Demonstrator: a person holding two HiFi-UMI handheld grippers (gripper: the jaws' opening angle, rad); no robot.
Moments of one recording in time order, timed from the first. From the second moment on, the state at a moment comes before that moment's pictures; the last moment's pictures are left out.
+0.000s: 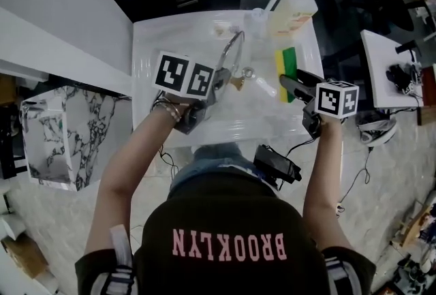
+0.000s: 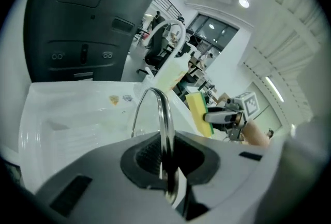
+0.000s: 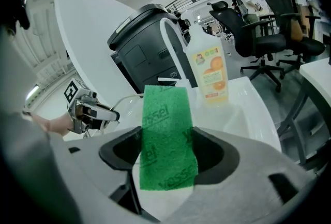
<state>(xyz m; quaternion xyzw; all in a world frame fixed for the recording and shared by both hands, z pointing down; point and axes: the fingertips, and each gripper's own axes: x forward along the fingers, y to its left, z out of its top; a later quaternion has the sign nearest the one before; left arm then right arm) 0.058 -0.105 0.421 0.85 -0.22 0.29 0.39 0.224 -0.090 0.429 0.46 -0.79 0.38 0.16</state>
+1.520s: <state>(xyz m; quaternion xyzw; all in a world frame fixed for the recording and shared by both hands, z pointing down) 0.080 -0.013 0.560 0.77 0.12 0.51 -0.37 0.177 -0.027 0.491 0.16 -0.79 0.35 0.47</state>
